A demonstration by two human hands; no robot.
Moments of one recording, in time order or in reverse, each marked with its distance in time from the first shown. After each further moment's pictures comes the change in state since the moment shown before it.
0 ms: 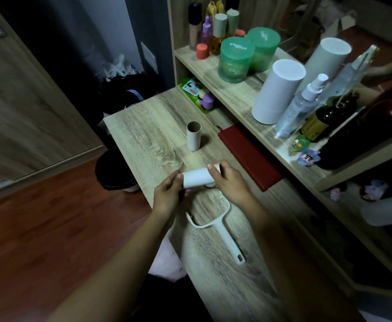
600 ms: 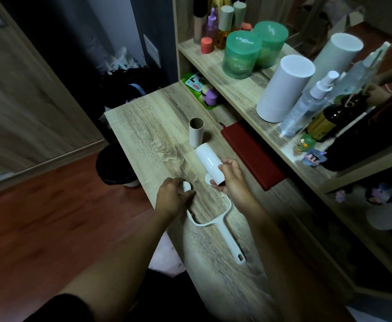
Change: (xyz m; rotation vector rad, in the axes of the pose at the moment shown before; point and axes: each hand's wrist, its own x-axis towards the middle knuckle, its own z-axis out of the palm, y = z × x) left_hand 0.029 -0.024 -0.019 1.158 -0.040 0.371; right_hand -0.003 -0.004 0.006 0.634 0.016 0.293
